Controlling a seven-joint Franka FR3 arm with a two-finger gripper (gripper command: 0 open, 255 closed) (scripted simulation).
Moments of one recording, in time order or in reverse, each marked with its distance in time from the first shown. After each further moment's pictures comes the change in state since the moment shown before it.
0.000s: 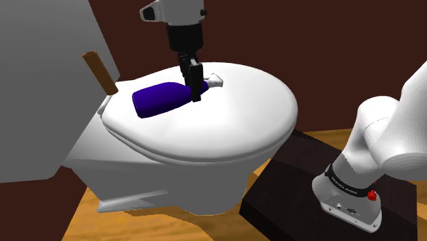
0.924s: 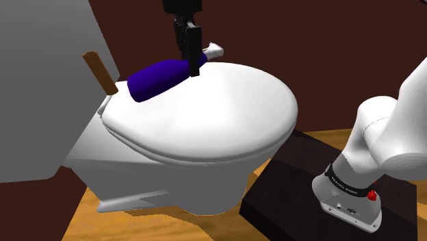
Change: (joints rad) arm 0.000 0.031 0.000 0.216 -0.005 -0.184 0.014
